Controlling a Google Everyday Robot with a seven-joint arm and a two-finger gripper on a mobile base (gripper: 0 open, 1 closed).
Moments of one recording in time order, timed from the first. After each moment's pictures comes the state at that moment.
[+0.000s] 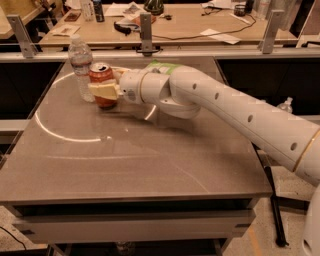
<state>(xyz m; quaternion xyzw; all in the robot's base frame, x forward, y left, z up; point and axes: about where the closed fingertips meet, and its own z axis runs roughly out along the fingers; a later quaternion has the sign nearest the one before) 0.686 0.152 0.890 -0.41 0.62 0.35 0.57</state>
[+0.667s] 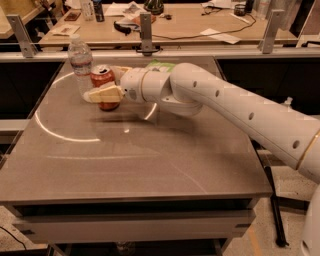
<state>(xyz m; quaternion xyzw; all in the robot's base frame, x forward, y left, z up) 0.687 0.148 0.889 -0.42 0.62 0.33 0.57</state>
